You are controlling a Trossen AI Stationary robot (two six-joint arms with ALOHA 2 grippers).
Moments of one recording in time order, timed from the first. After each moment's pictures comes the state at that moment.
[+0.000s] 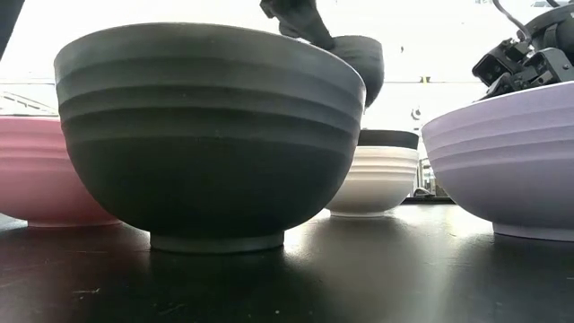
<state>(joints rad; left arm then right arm) -0.08 1.86 1.73 -0.74 0.03 0.15 -0.08 0.29 0.01 0.00 -0.06 0.18</state>
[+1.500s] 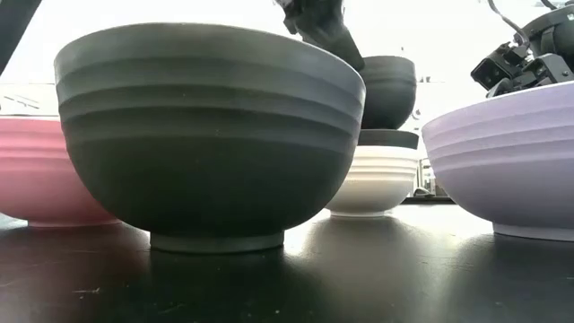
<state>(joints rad) -0.11 2.01 1.83 -0.73 0.06 0.16 -0.08 0.32 0.01 0.01 -0.06 0.17</state>
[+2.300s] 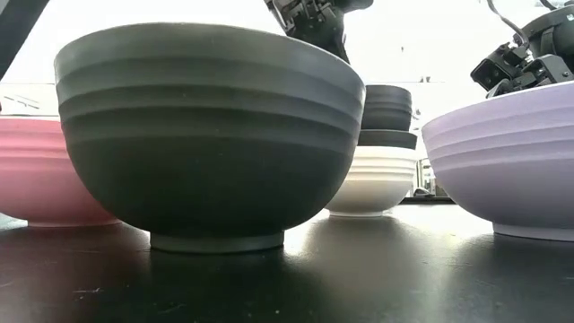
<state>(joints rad) -0.09 2.04 1.81 -0.74 0.05 0.15 -0.08 0.33 0.01 0.01 -0.06 0.17</state>
